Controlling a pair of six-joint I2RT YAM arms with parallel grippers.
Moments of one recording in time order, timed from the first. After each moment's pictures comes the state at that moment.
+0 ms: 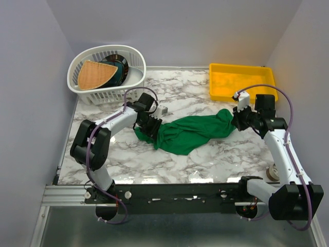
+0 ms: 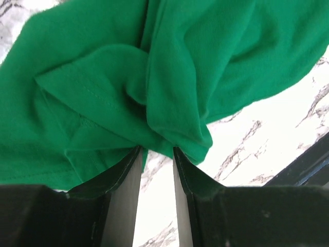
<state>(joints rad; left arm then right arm) -0.48 1.70 1.13 -0.68 0.39 0.07 -0.03 1.09 0.94 -0.67 -0.39 -0.43</state>
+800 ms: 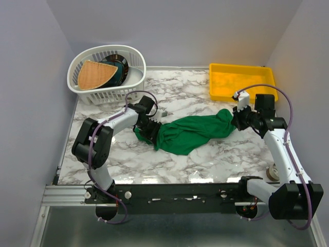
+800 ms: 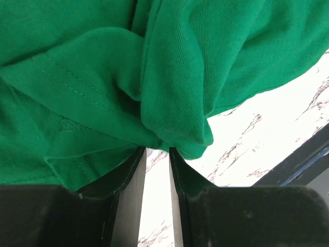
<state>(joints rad) -0.48 1.74 1.11 -0.69 0.42 0.05 -0.03 1.10 0.94 -0.67 -0.39 -0.43</state>
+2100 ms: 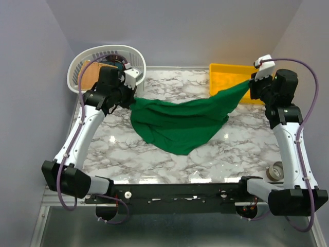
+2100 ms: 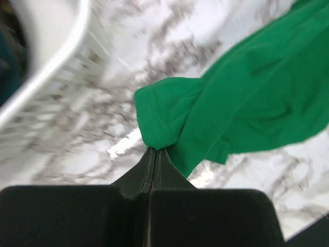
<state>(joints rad) -0.26 1.38 1.40 -0.80 0.29 0.25 -0.04 1.13 1.23 -0.47 -0.21 -0.34</state>
